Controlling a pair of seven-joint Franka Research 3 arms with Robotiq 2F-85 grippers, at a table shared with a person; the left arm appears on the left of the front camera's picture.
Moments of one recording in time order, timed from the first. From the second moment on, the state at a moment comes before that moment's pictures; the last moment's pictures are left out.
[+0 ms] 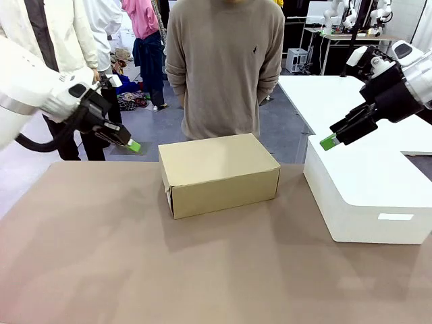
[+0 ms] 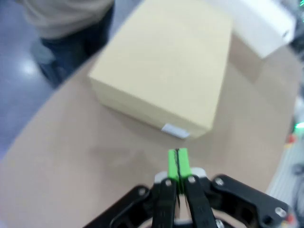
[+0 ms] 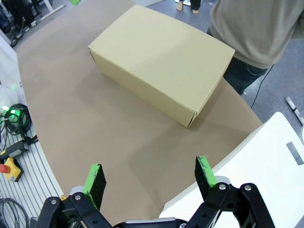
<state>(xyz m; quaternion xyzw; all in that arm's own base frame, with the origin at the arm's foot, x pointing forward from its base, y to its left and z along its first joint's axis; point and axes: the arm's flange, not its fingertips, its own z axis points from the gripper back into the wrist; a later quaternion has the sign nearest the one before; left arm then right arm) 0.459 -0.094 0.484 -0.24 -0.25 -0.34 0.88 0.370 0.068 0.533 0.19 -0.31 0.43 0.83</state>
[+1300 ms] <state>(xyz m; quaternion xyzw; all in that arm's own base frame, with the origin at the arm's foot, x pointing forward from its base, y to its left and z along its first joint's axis) 0.428 -0.040 0.531 -0.13 -0.12 -0.49 0.86 0.404 0.114 0.559 0.16 -0.30 0.47 0.82</state>
